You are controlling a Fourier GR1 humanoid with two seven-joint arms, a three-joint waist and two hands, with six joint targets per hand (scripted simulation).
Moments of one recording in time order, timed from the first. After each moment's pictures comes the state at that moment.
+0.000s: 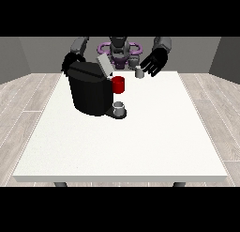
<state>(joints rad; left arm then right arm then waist) -0.95 0.44 0.08 -0.68 -0.60 -0.12 -0.20 -0.26 -0.03 -0.03 -1.31 -0.04 -0.12 -0.08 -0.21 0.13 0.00</state>
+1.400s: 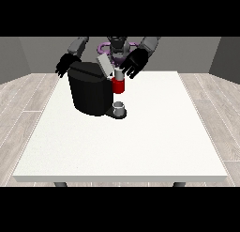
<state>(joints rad) -1.16 0.43 0.11 -0.64 -0.63 -0.14 -0.11 -0.33 -0.03 -0.04 -1.37 -0.02 -0.17 -0.04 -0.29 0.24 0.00</state>
